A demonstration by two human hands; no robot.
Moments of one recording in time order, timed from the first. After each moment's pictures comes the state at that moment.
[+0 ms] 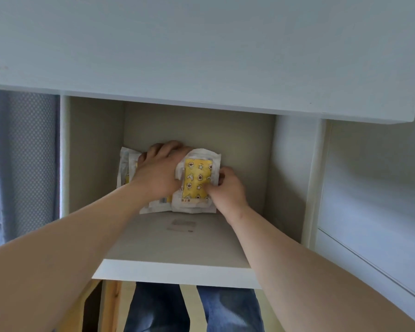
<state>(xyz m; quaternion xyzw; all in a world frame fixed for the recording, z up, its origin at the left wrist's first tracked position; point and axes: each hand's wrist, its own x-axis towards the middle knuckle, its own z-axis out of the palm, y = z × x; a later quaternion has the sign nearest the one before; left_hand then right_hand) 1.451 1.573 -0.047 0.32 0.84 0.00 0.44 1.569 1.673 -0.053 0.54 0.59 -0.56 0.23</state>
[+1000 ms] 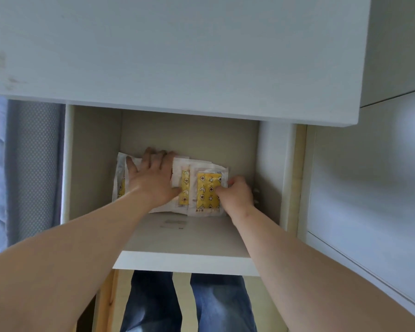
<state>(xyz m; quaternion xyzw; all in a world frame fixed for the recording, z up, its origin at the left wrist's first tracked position) 1.469 1.575 -0.041 0.31 0.84 -0.16 0.41 1.590 1.695 -0.037 0.60 0.58 -0.50 0.23</state>
